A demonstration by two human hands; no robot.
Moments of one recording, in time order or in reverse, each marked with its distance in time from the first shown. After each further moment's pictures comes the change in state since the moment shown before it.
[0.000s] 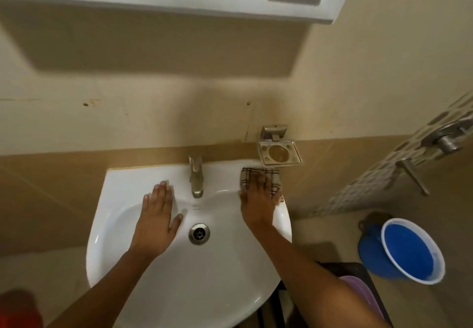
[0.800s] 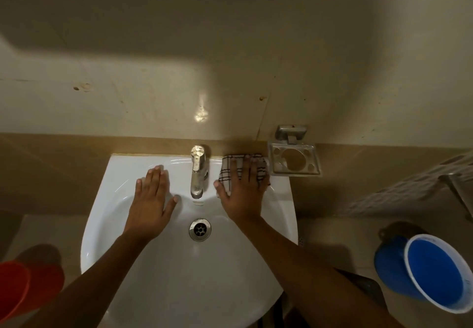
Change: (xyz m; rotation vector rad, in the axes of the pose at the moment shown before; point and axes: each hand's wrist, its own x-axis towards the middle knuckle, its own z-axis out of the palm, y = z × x) left_hand 0.023 -0.002 -0.002 -0.081 -0.022 -0.174; right_hand 0.037 -0.028 0.033 -0.045 0.052 -0.261
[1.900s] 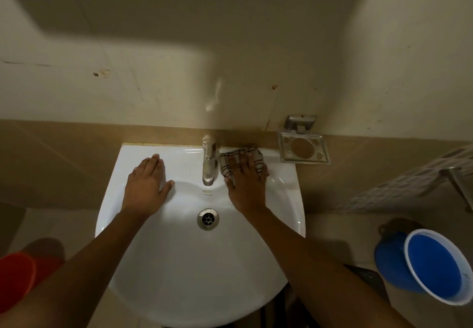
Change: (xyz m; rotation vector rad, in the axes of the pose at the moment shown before) left_hand 0.011 -0.030 -0.024 0.048 -0.053 -0.078; right_hand -0.008 -0.005 0.006 0.002 -0.033 -0.151
